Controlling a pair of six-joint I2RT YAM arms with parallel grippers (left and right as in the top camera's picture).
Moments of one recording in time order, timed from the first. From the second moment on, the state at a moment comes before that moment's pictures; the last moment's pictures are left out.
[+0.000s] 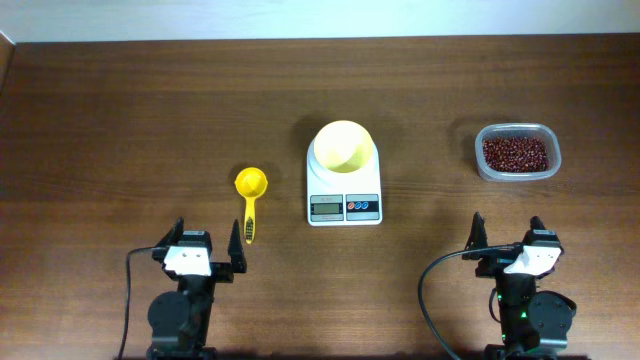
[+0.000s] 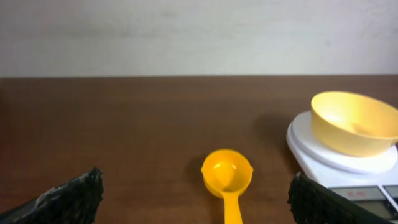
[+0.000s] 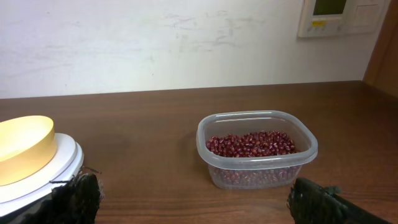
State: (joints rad) left arm -0.01 0.06 0.02 -0.10 0.03 0.01; right arm -0.09 0.01 0.01 -0.07 -0.03 0.05
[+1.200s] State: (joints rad) left arm -0.01 1.48 1.19 -0.75 0.02 0.02; right arm -0.09 0.01 0.01 -0.07 -0.03 0.05
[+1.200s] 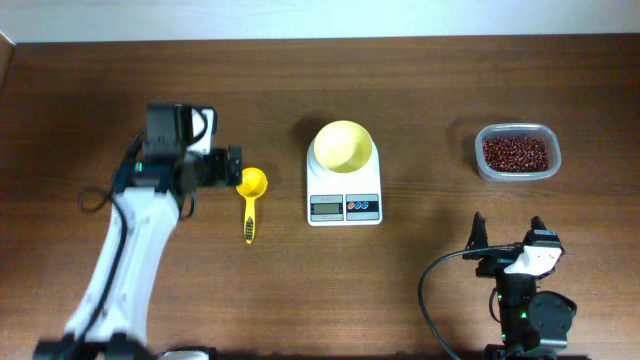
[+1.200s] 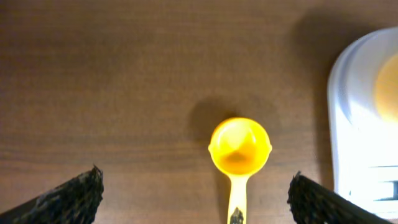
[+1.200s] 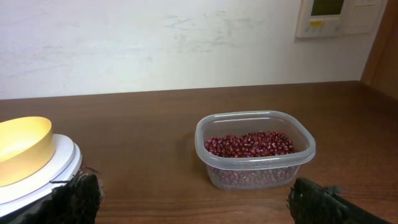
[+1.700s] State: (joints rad) left arm -0.01 1.81 1.28 -0.84 0.04 0.02; right arm -0.09 0.01 0.01 -0.07 -0.03 0.05
